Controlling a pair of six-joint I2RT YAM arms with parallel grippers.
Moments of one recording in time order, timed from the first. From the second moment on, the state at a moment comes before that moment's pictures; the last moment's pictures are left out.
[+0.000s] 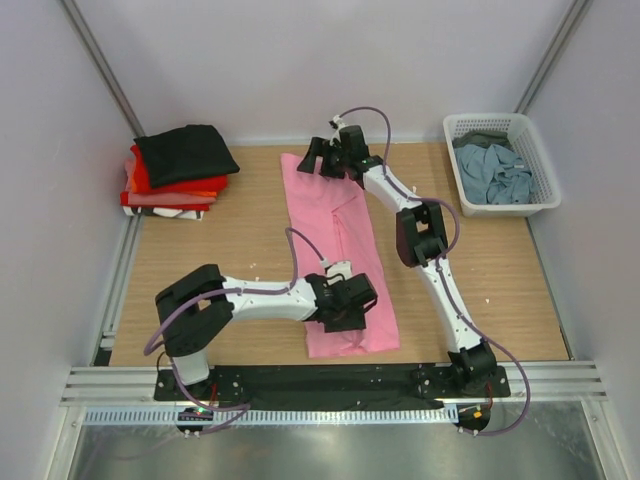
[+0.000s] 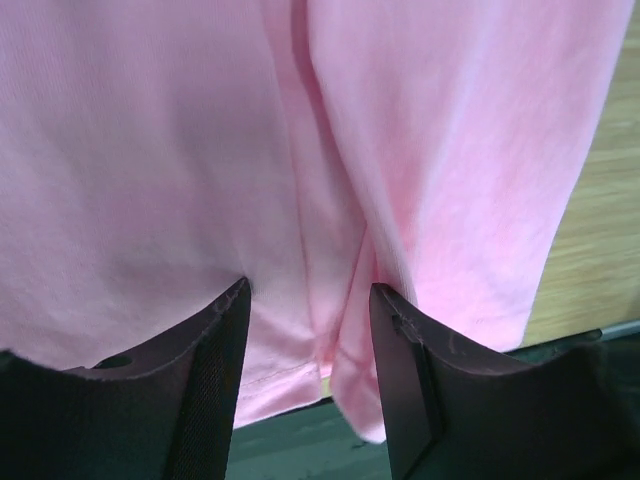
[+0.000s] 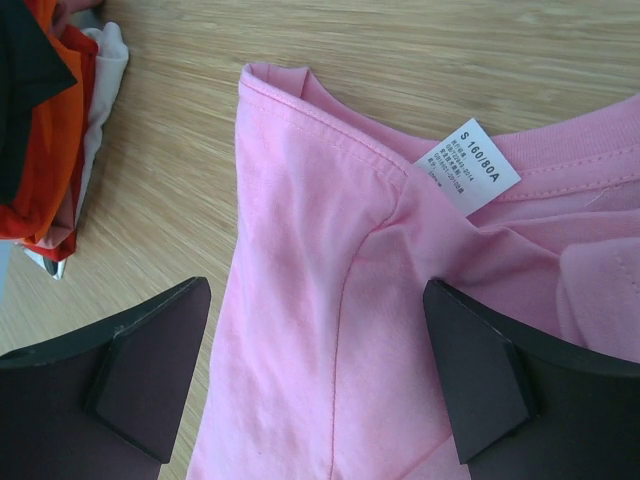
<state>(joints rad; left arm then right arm) -1.18 1.77 1.08 -0.49 -0.20 -1.21 0.40 2.76 2.48 -0.24 -0.39 0.51</state>
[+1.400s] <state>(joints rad) -1.35 1.66 1.25 -0.68 -0.52 -1.08 0.31 2.25 2.00 -0.32 -0.25 0.45</state>
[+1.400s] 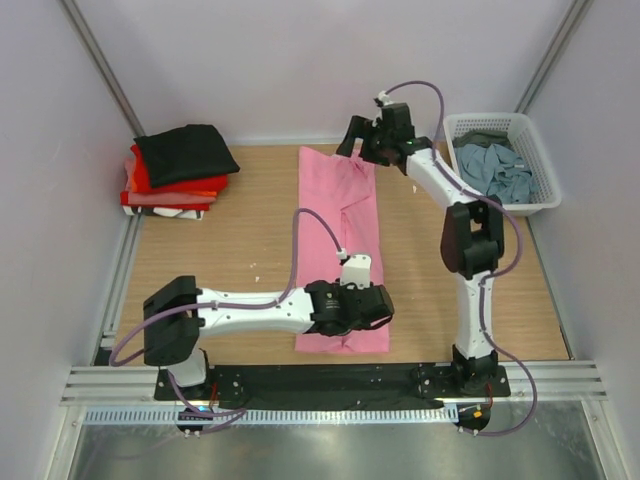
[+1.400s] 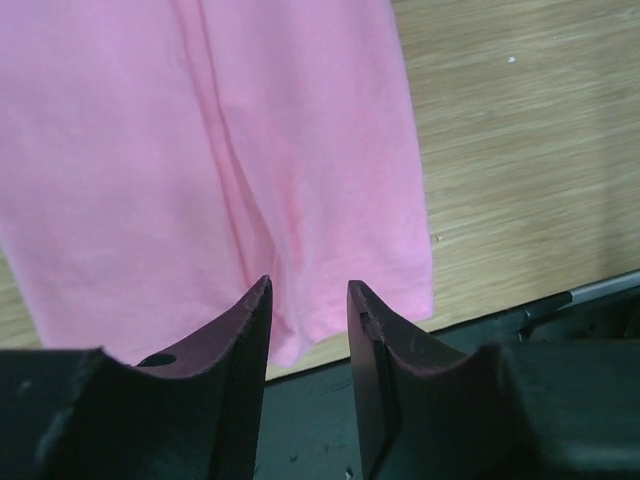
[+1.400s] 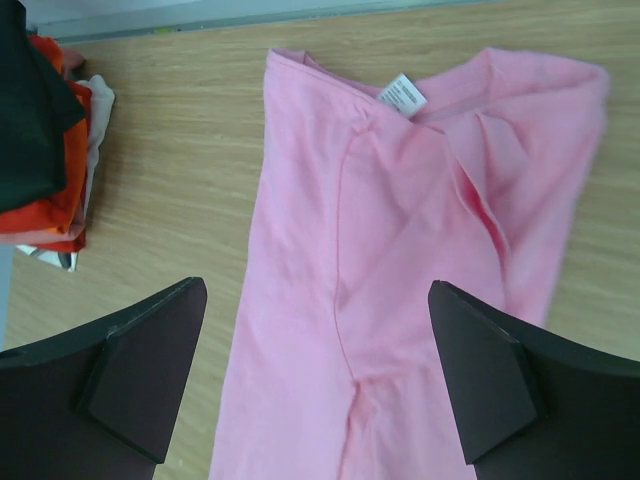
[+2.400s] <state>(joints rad) -1.35 1.75 1.03 -0.39 -0.44 -1.10 0.23 1.32 0.97 -0.26 -0.14 0.49</state>
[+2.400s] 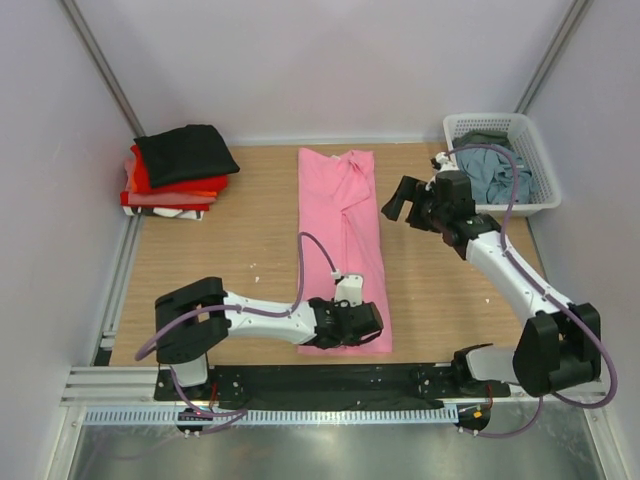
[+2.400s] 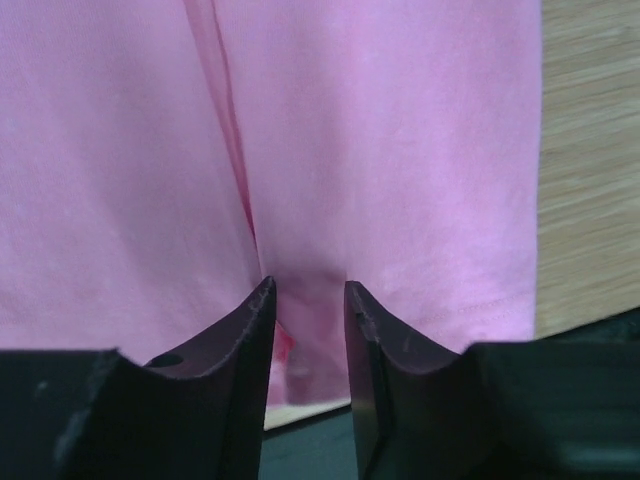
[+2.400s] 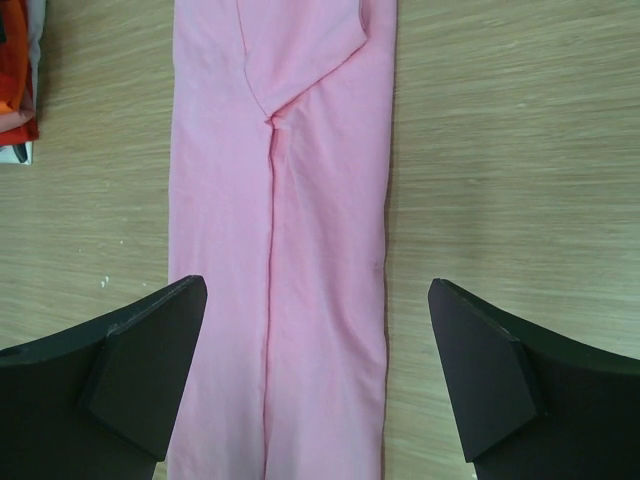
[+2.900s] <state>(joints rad) -1.35 1.30 1.04 -0.66 -0.50 -1.14 0.54 0.81 0.51 -0.47 -0.01 0.79</state>
